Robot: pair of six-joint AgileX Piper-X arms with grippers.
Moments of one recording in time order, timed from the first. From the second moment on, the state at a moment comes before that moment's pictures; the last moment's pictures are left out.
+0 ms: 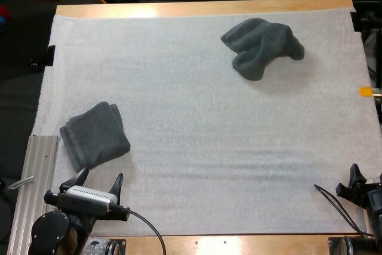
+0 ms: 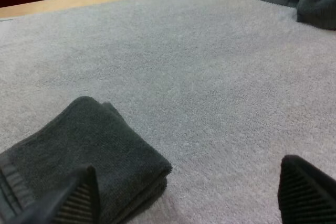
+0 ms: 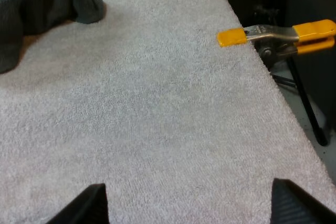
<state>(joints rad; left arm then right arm) -0.03 -0.01 -0.50 1.01 0.14 -1.70 -0.10 -0.01 -0.35 1.00 0.04 -1.72</state>
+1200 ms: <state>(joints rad) -0.03 0.11 -0.62 0.98 0.41 -1.74 -0.10 0.23 -0.53 1.05 -0.26 -1.70</state>
